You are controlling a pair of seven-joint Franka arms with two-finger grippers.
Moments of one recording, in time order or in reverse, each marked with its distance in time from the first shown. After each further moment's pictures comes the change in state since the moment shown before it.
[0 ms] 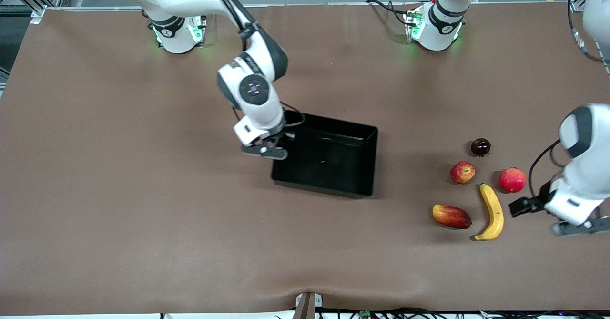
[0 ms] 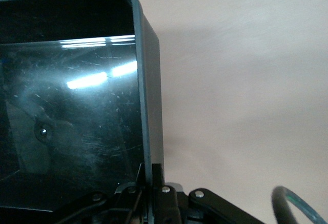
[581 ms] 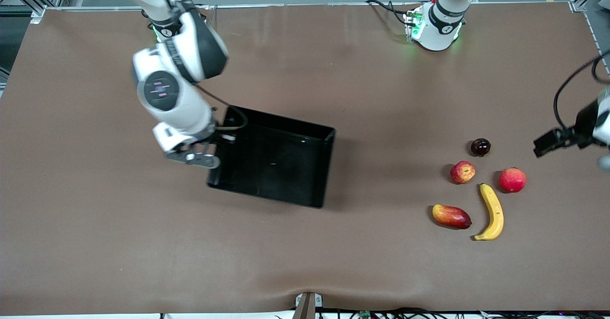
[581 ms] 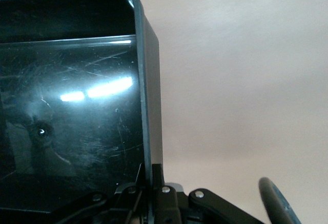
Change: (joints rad) left arm -0.003 -0.382 -0.015 0.001 -0.250 -0.384 0.008; right arm -0.250 -0.189 -0.008 0.012 -0.010 -0.281 -0.259
